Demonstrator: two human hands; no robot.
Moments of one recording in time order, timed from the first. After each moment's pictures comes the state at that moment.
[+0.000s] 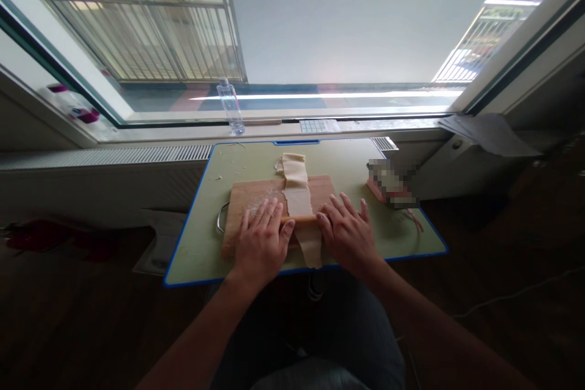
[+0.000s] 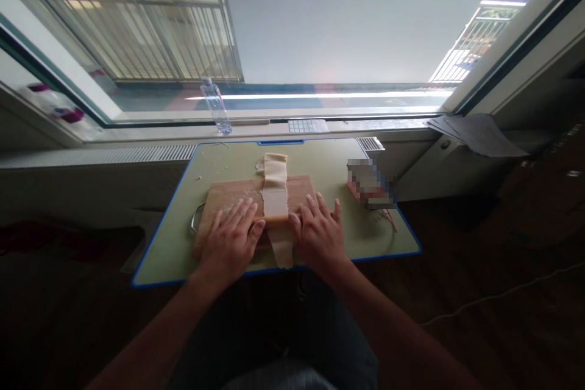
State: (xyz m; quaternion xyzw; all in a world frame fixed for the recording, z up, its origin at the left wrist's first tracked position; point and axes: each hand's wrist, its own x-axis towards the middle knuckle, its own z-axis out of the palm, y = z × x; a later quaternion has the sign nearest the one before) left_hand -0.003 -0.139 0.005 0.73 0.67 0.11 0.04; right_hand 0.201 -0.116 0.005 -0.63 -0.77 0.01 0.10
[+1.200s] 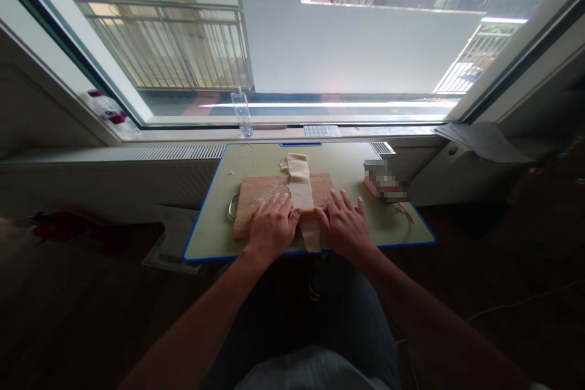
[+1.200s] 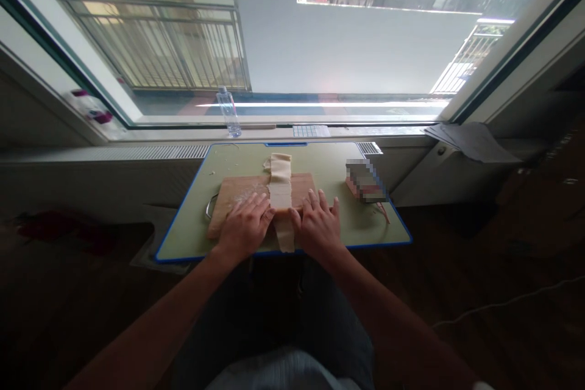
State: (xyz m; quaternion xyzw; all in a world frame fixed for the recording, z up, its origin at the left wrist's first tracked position) left_hand 0.005 -0.138 0.012 0.75 0.65 0.13 0.03; right_hand 0.198 -0.123 0.007 -0.63 -0.77 0.00 0.10
